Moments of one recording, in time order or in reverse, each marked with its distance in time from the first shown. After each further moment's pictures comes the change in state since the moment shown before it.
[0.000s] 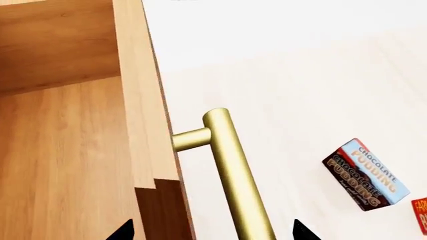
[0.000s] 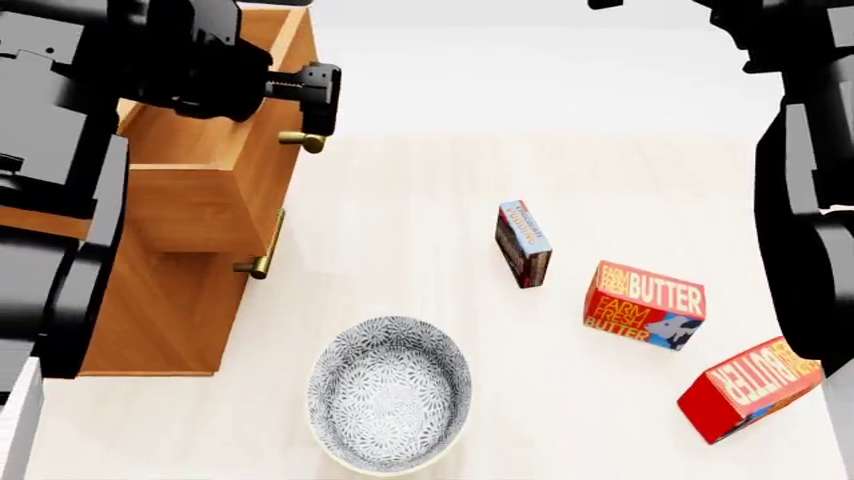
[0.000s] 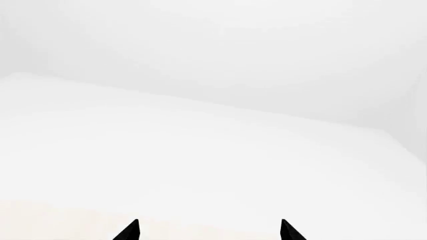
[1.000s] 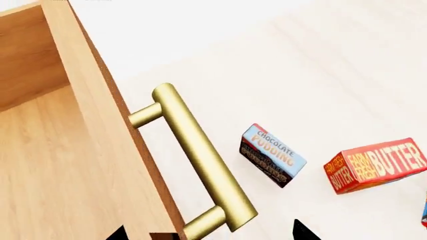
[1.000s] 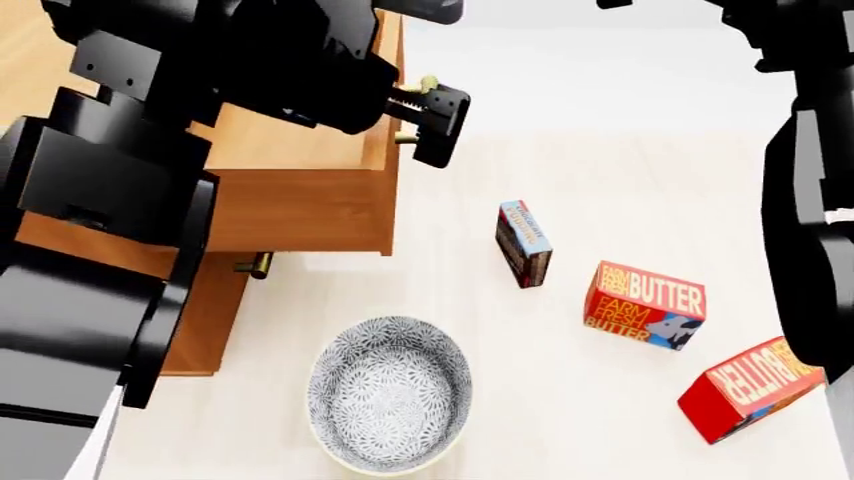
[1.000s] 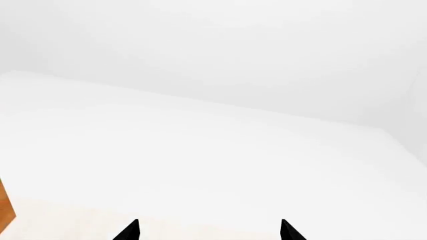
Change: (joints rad) left arm 0.115 0.093 -0.022 0.484 -0.222 -0.278 -0.198; right arm -0.027 0.024 0.001 -0.094 -0.004 0.066 -0.007
